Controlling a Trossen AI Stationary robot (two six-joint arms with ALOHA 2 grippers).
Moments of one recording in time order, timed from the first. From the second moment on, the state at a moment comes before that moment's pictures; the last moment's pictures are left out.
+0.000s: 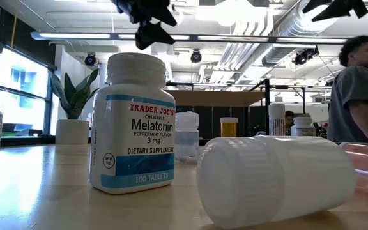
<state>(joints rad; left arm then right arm) 0.35 1.43 1.26 -0.54 0.28 -0.18 -0.04 0.54 1.01 -0.86 0.79 0.42</state>
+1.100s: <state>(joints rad) 0.31 1.22 1.21 -0.55 0.20 -0.18 -0.21 0.70 1.32 -1.23 0.81 0.44</state>
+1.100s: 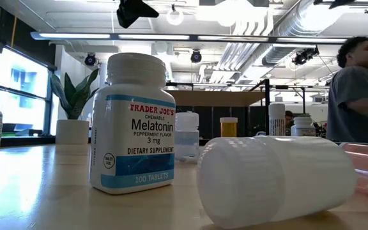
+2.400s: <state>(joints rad) 0.31 1.22 1.21 -0.56 0.20 -0.18 -0.62 1.07 0.98 -1.14 0.05 -0.31</state>
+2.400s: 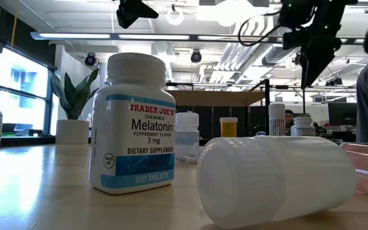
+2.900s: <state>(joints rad) 0.31 1.22 1.21 -0.56 0.20 -0.16 -0.69 1.26 0.98 -1.12 -0.01 -0.45</state>
